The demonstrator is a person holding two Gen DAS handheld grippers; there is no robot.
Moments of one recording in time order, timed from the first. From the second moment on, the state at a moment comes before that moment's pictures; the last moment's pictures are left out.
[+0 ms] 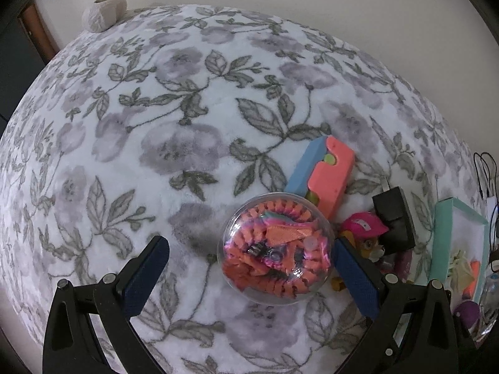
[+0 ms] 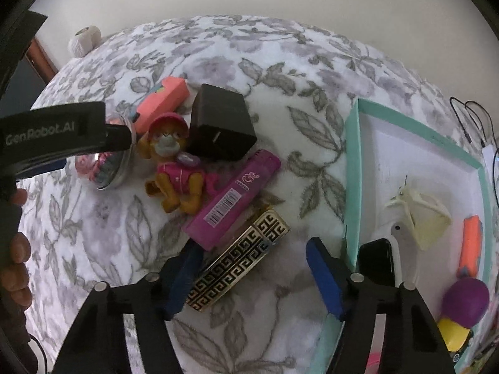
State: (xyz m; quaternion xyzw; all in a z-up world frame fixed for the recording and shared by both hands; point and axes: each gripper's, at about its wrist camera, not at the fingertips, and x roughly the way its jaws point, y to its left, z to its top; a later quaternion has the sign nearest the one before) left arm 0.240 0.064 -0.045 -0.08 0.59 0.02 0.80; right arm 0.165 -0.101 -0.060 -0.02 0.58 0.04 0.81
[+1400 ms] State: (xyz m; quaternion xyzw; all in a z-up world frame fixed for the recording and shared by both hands) left arm 0.226 0.069 -0.005 -0.10 0.55 0.00 0.83; right arm 0.160 -0.120 -0.036 0.00 0.56 0.08 0.82
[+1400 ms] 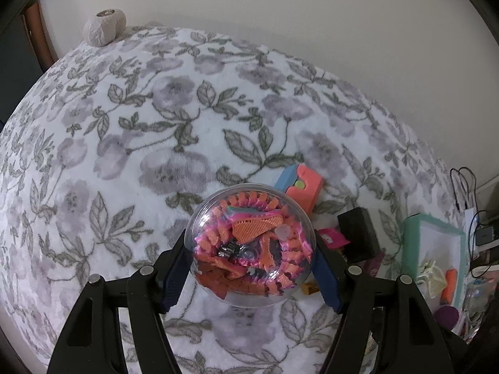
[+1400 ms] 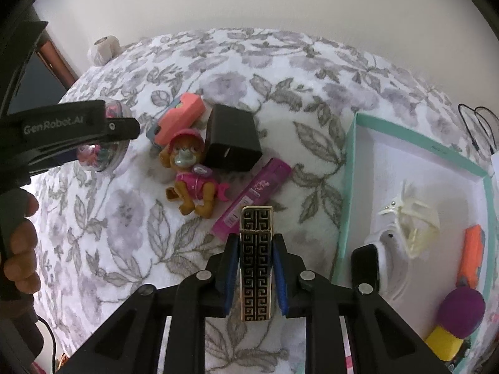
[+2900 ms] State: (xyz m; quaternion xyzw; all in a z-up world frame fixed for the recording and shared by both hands) left arm 0.153 -0.113 0.091 0.00 0.45 -0.21 0.87; right arm 0.108 -0.337 0.076 0.10 0.42 -0.12 0.90
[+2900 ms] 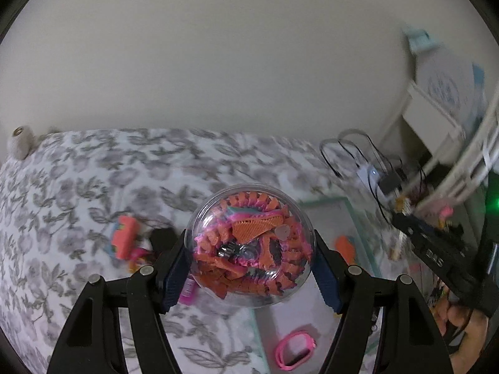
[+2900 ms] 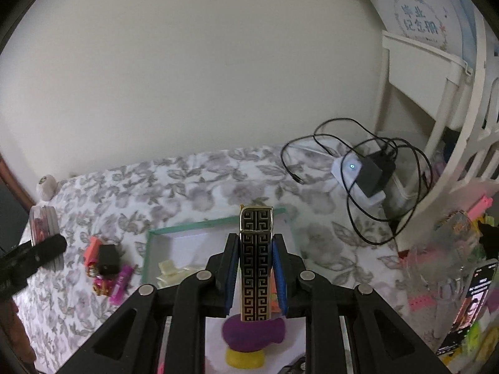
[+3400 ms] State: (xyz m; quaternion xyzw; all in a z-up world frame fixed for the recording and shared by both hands) left arm 0.133 -0.194 0.017 0.10 0.52 -0.24 0.81; right arm 0.123 -0.335 0.030 0.13 0.45 -0.09 0.88
